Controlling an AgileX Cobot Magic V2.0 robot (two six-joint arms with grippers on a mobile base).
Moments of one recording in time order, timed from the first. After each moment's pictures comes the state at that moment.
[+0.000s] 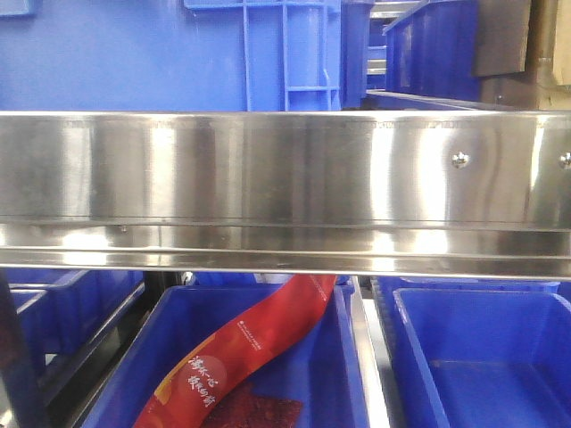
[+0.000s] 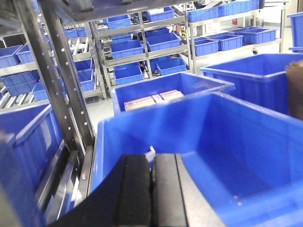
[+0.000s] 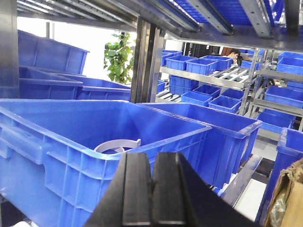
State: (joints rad) left arm -0.25 0.78 -0.95 0.07 0.25 0.11; right arm 0.26 0.63 -0.70 0.92 0.07 -1.00
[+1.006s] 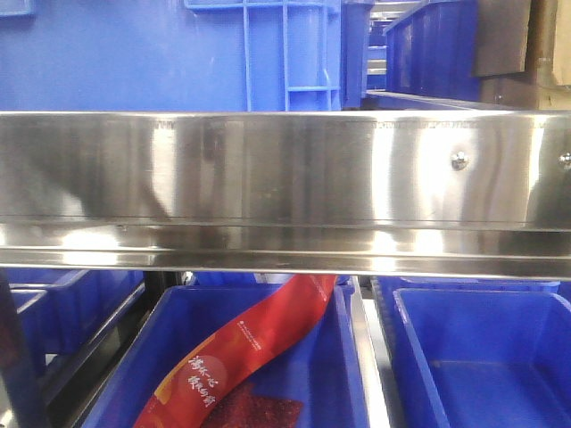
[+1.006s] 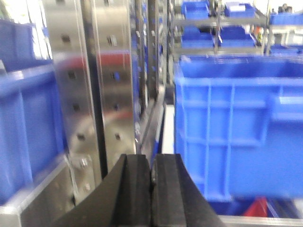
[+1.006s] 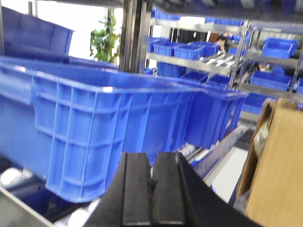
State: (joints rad) left arm 0.08 0.17 -0.47 -0.03 0.40 0.08; right arm 0.26 0.44 -0.40 0.91 -0.02 -1.00
